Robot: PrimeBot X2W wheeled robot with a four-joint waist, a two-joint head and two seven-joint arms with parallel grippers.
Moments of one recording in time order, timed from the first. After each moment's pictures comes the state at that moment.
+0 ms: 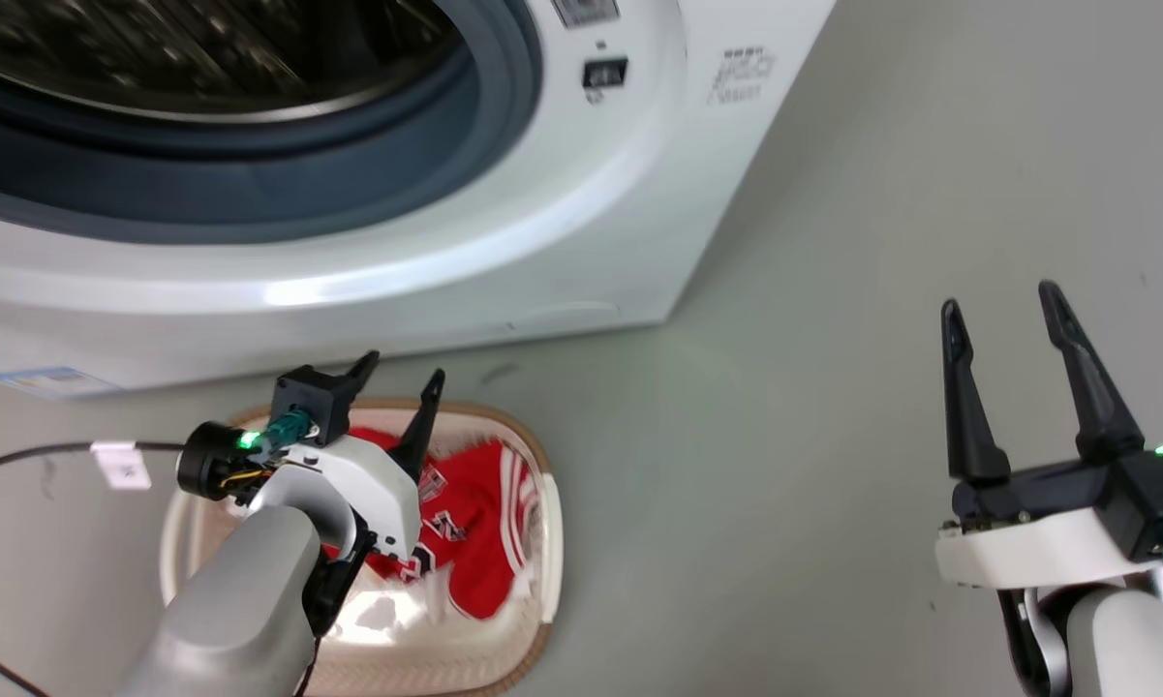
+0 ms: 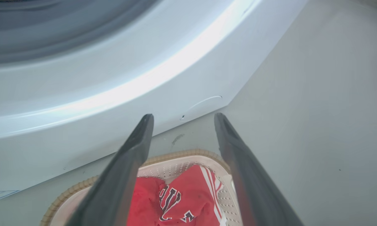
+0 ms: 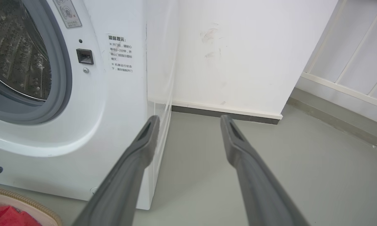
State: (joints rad) left arm -0.60 0.34 -0.65 0.76 -0.56 -0.08 -0.26; right arm -0.14 -0.05 -0.01 -0.07 -0.05 0.13 -0.26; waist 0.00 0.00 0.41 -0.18
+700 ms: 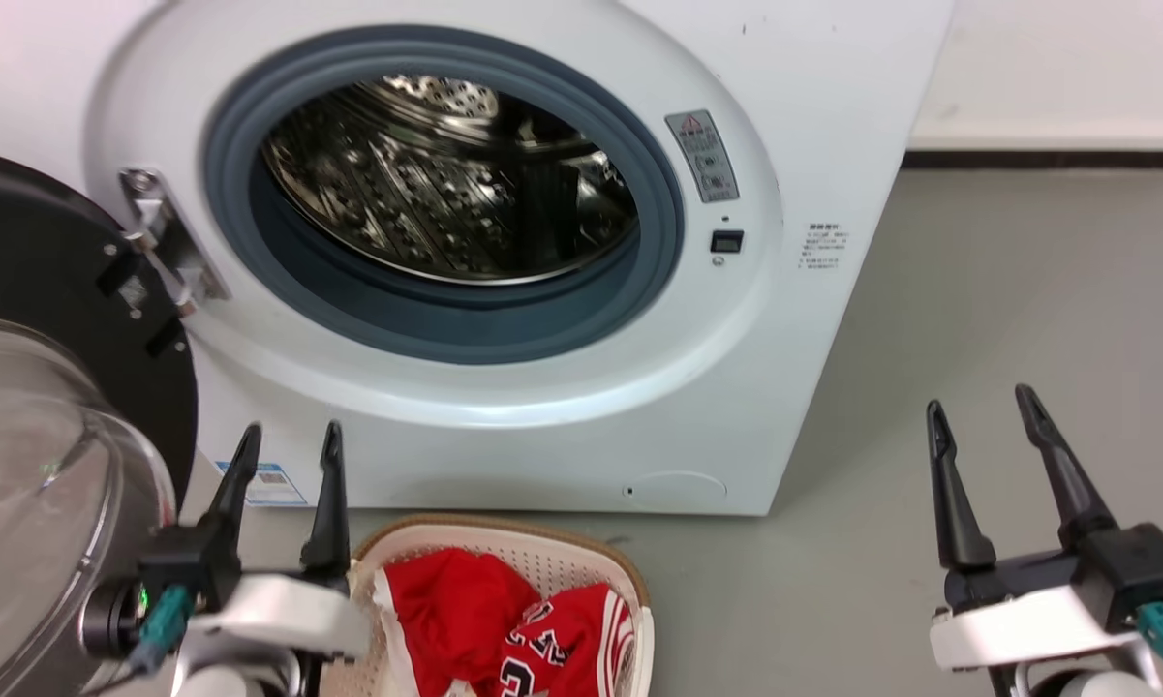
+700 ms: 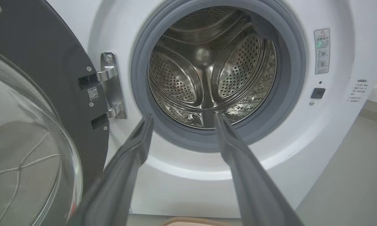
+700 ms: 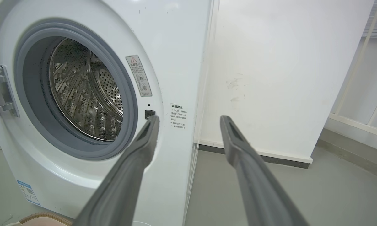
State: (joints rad) left arm -0.10 0.23 -0.13 0.15 -0.30 0.03 -0.26; right arm -0.01 -0.05 -0.02 -0.04 -0.05 0.13 -0.26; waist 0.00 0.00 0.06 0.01
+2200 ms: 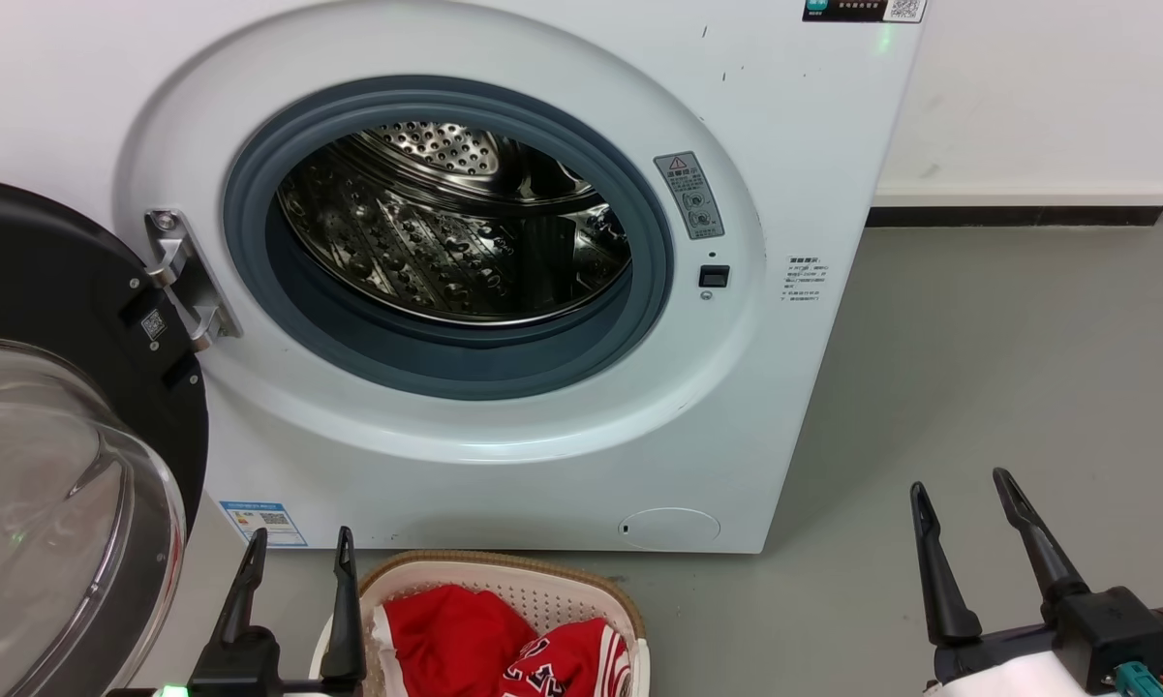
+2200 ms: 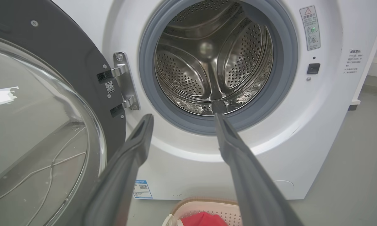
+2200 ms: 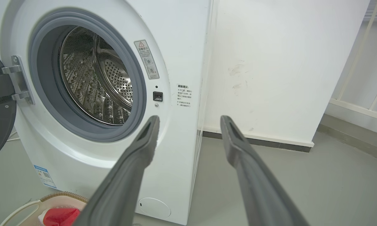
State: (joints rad) left arm 0.15 0.08 -0.02 0.01 -0.01 0.05 -0.26; right arm 0.11 -0.05 0.00 -0.01 -0.03 0.13 -0.26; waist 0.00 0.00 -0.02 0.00
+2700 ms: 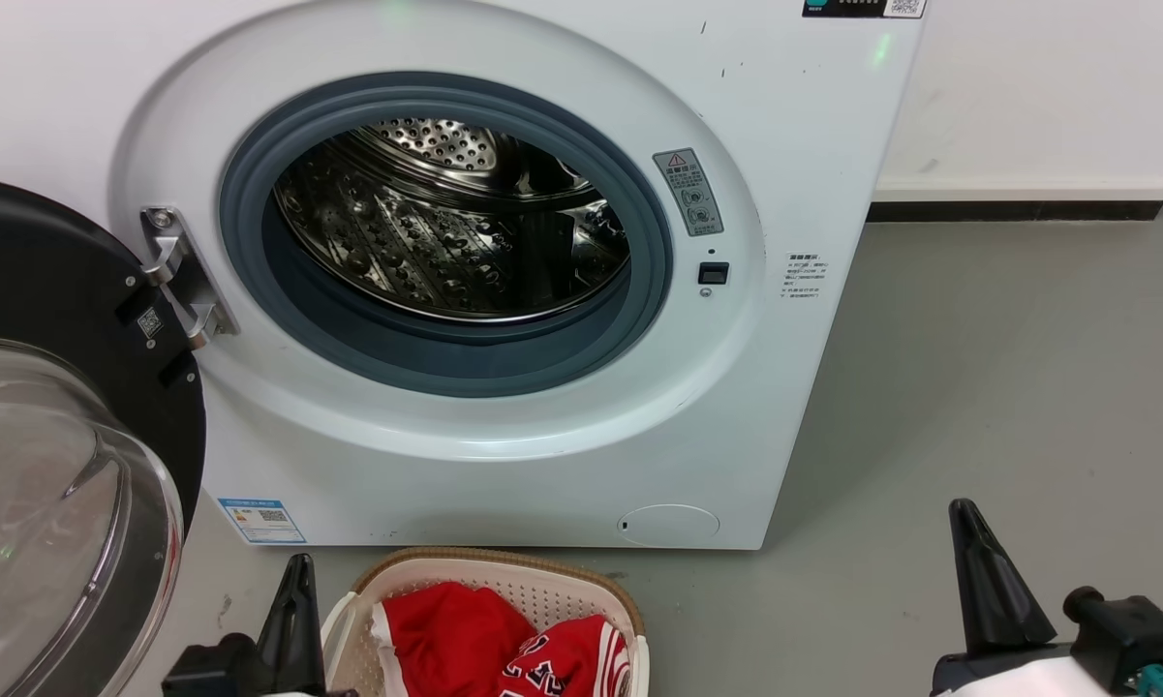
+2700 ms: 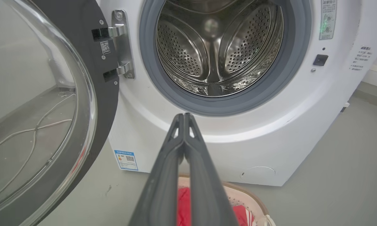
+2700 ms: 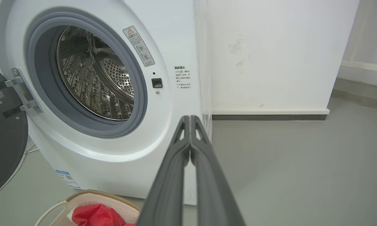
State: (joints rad) left arm 0.15 0.08 -0.01 0.07 -0.15 0.03 -0.22; right arm 0.12 -0.05 0.01 0.03 0.14 0.13 -0.24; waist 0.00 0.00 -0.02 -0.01
